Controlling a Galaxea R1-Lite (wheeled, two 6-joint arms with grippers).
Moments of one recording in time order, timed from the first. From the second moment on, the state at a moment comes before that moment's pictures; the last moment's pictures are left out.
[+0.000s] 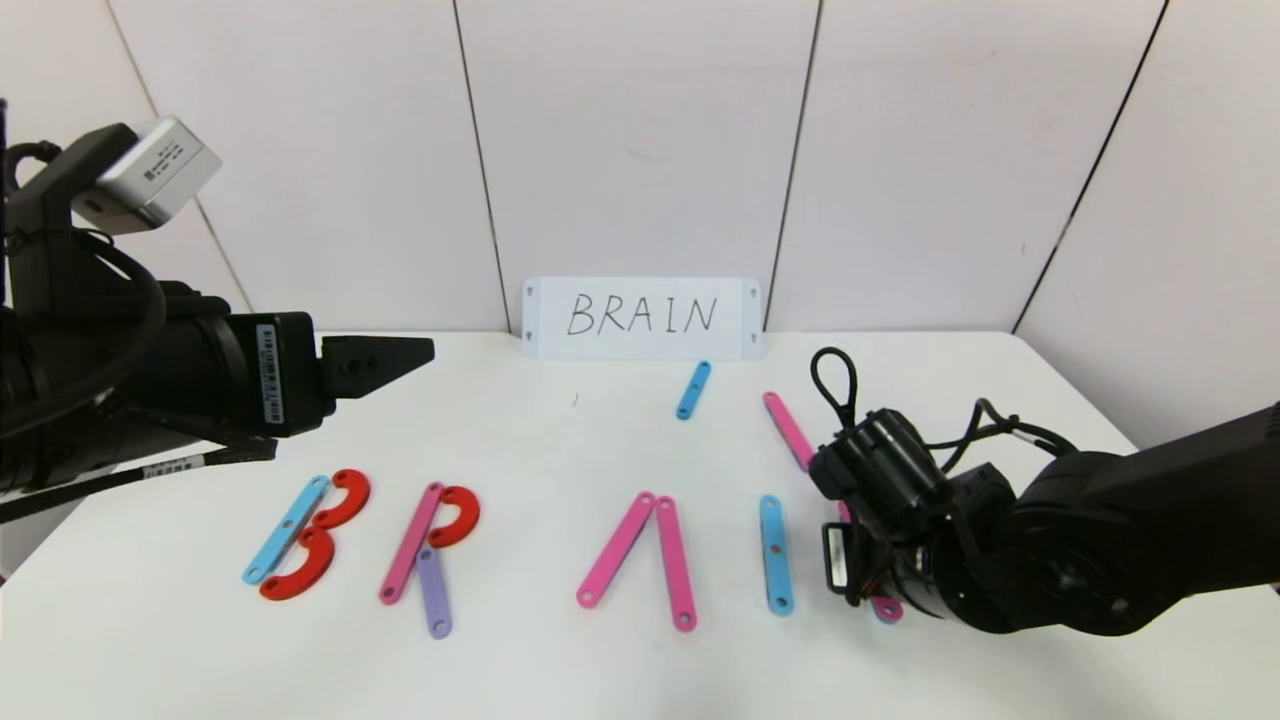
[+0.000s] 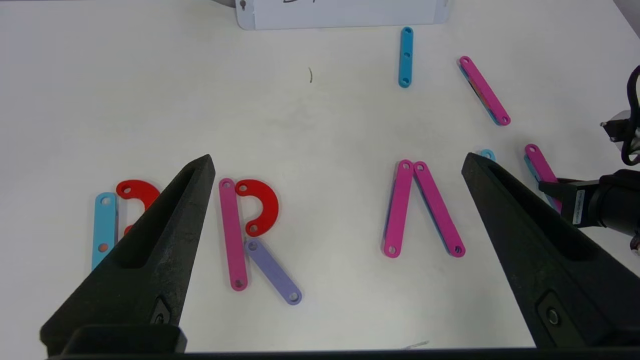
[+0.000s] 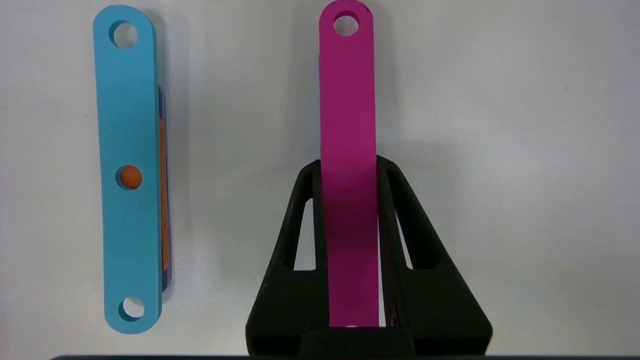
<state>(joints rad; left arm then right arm) -0.54 1.24 -1.03 0.13 0.20 -0.27 0.63 1.89 -0.87 0.06 -0.46 0.60</state>
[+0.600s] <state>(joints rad) -0.54 1.24 -1.02 0.13 0.20 -0.26 0.63 1.93 -0.90 0.05 -0.46 0.58</state>
